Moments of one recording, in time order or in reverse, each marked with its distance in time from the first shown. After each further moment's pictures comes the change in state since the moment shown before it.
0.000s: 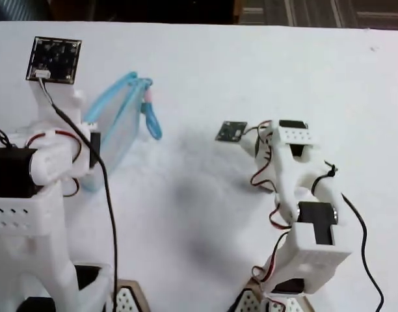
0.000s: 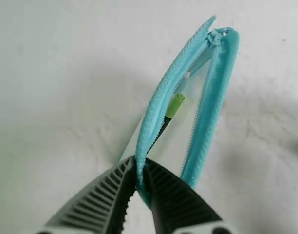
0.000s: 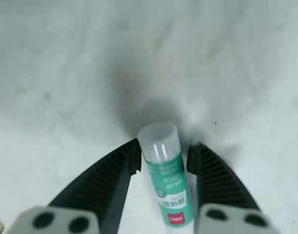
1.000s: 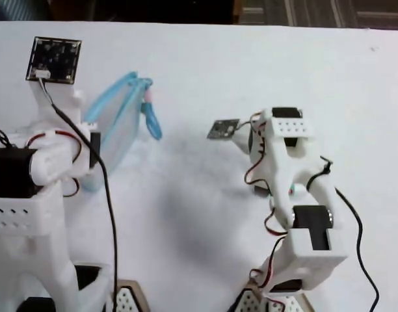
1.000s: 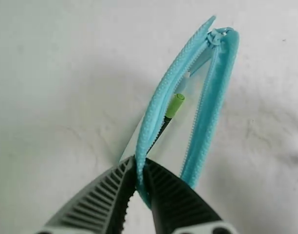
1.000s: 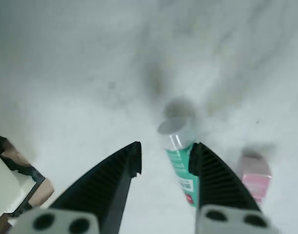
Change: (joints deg) left arm 0.0 0.0 0.0 0.0 0.0; right arm -4.3 -6.9 -5.7 16.7 -0.4
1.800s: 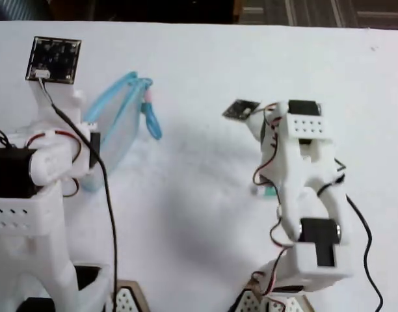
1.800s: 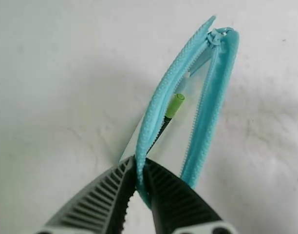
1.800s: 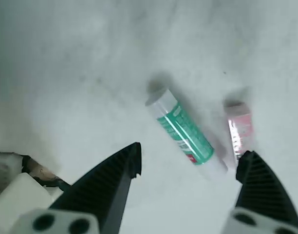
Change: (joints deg) left arm 0.0 0.0 0.0 0.0 0.0; right arm 3.2 -4.4 -5.2 7.0 -13.1
